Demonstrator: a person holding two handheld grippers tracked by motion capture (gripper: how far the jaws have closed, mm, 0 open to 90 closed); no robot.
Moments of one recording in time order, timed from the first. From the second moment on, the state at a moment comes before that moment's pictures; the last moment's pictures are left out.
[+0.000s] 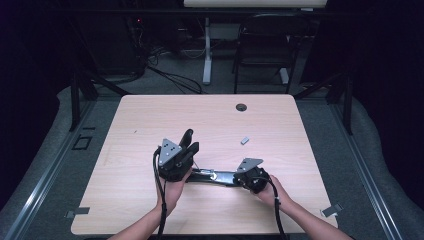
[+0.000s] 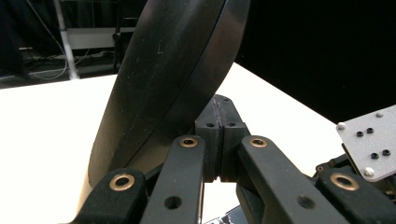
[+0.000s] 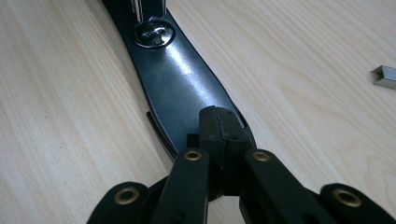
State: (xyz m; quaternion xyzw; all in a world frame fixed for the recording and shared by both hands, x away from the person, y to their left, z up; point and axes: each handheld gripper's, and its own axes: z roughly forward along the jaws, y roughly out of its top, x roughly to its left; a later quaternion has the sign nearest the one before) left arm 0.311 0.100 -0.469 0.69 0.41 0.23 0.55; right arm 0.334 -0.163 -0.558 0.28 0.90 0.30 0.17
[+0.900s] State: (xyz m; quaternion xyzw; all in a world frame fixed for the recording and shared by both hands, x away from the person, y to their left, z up) left arm 0.312 0.116 -0.466 0.68 0.42 0.24 0.55; right arm 0.334 -0.163 -0.558 0.27 0.90 0.30 0.17
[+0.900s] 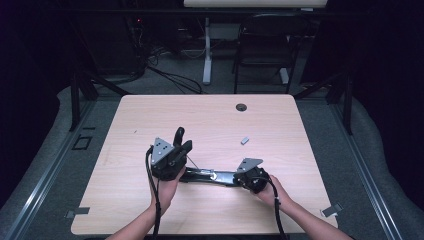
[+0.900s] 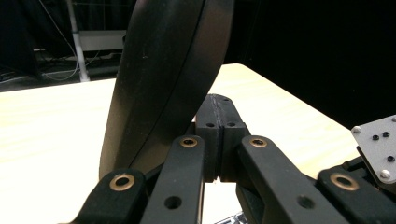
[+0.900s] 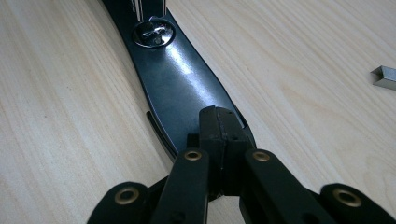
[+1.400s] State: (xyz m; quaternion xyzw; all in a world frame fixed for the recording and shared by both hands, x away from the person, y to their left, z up) left arm 0.311 0.126 -0.465 0.68 0.42 0.25 0.55; right arm 0.334 -0.162 -0.558 0.27 0.90 0.30 0.17
